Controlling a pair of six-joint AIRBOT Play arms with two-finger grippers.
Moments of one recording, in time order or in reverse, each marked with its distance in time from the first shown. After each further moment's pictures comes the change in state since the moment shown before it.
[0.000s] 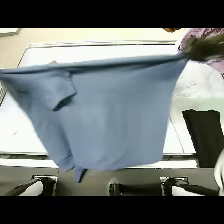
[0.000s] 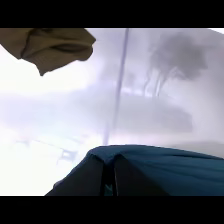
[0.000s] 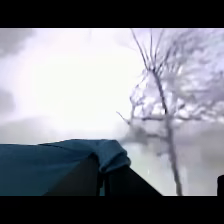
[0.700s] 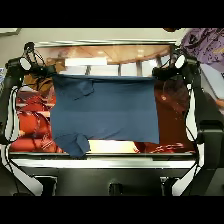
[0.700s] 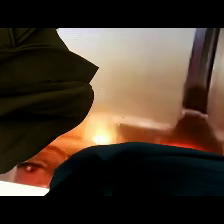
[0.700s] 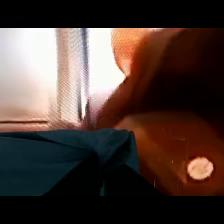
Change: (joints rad) left arm -0.222 -0.758 0.294 0.191 0.420 0.008; right arm 0.000 -0.519 0.000 0.037 -0.380 0.032
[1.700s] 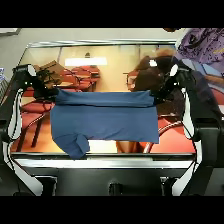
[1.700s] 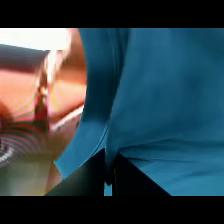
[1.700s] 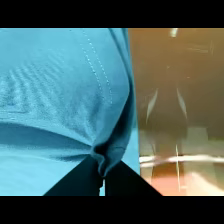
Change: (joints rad) left arm 0.010 -0.051 -0.072 0.061 -0.557 0.045; right arm 0.000 -0.060 -0.082 0.000 0.499 0.061
